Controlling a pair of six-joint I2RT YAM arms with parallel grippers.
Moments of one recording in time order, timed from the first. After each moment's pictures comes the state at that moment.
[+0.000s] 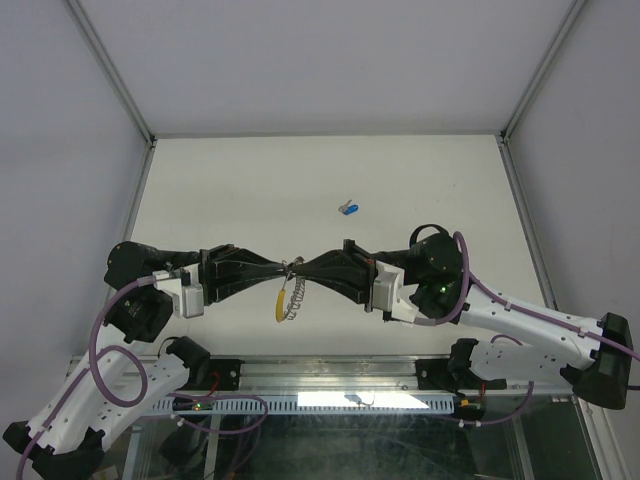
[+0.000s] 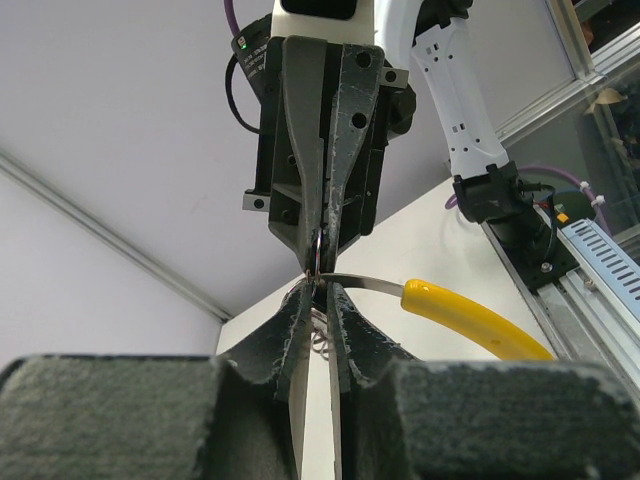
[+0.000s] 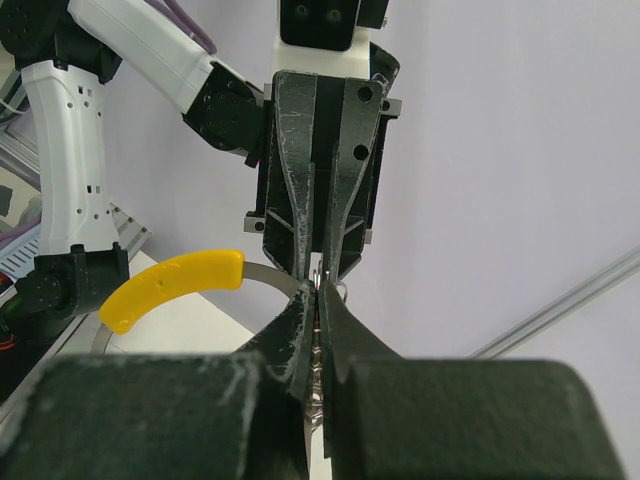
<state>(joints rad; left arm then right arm) -0.56 0.62 0.82 0.21 1.12 0.34 1.10 1.01 0.84 0.59 -0.71 -0.59</state>
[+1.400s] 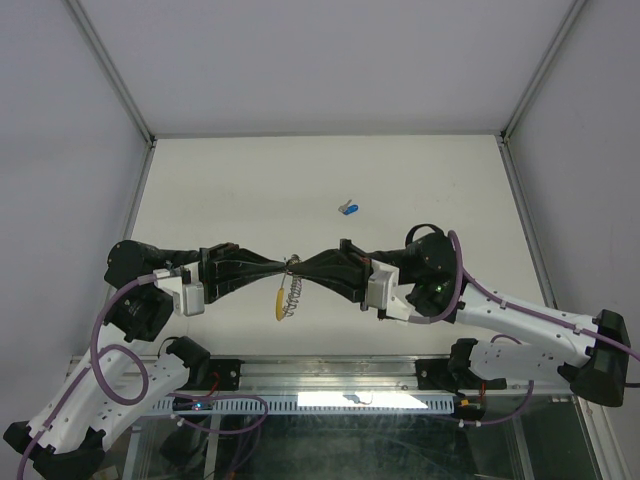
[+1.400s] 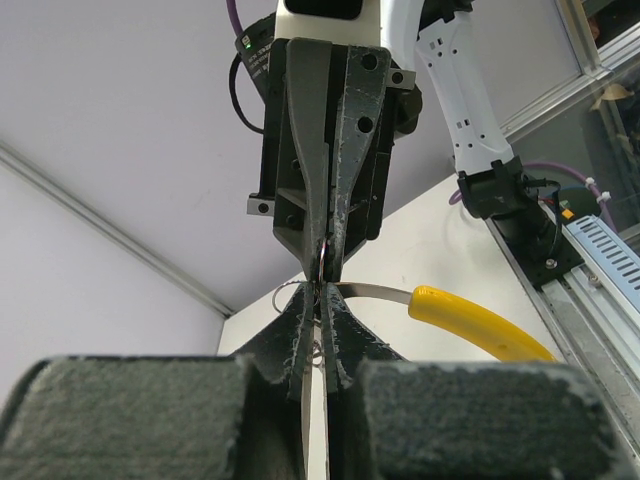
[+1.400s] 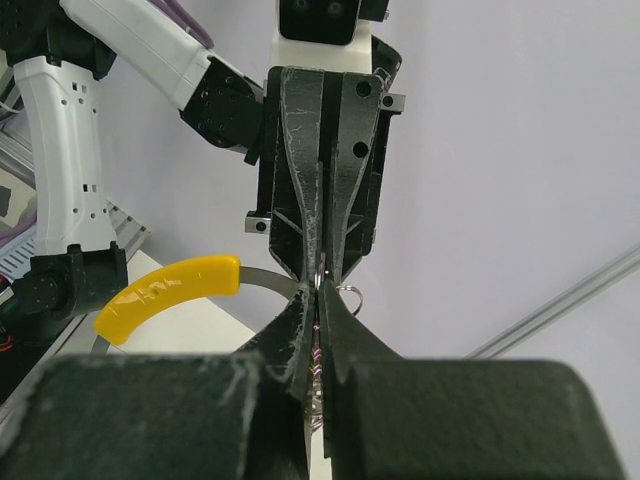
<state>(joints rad) -0.56 0.62 0.82 0.21 1.13 0.34 1.10 1.04 0.84 0.60 -0.71 -0.59</state>
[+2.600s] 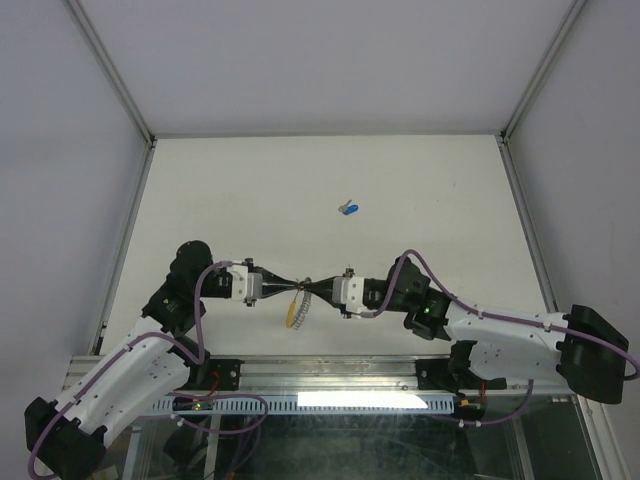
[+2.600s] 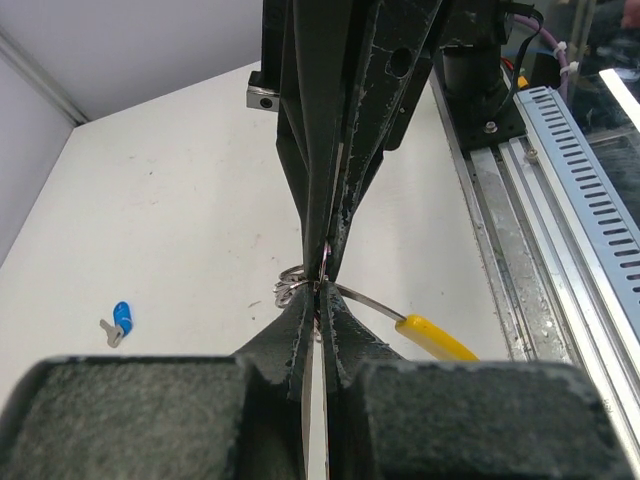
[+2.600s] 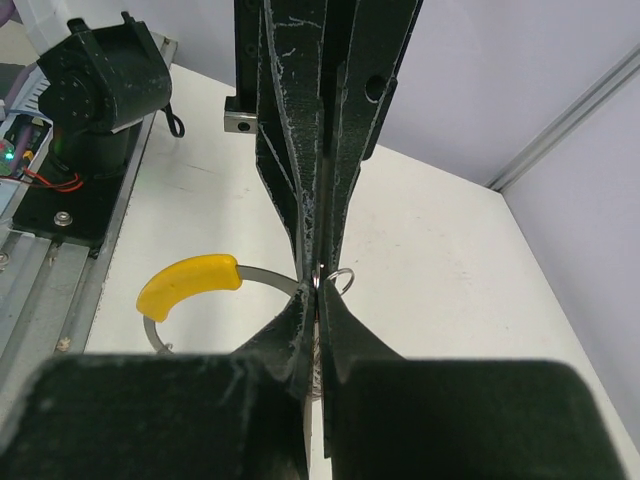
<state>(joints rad) -0.56 0.65 0.48 0.05 0.99 0.45 1.11 1.05 0.49 0.59 -0.37 -0.48</state>
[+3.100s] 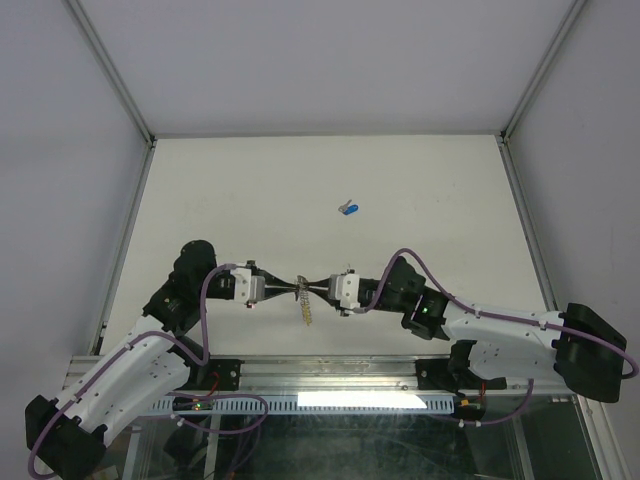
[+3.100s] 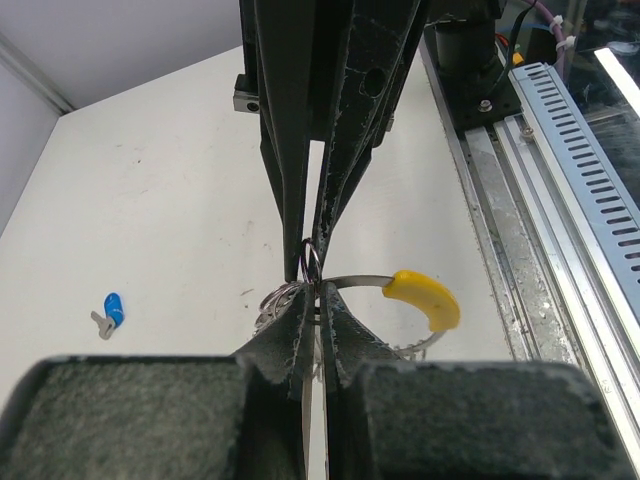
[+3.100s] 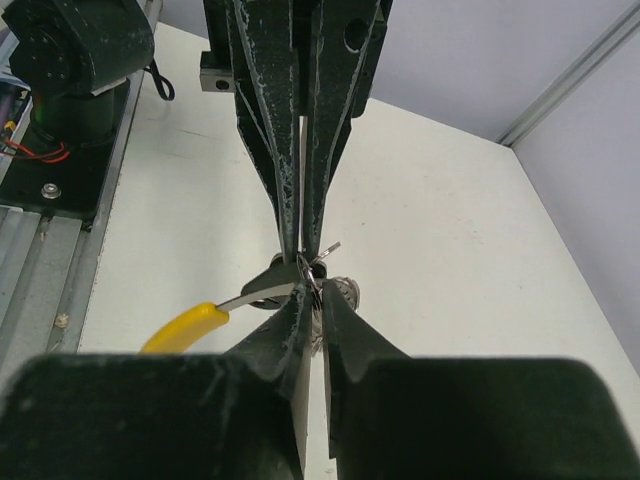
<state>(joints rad) -0.56 0.67 0.48 -0.02 0.99 0.53 1.11 1.07 0.48 0.57 -0.33 -0.46</state>
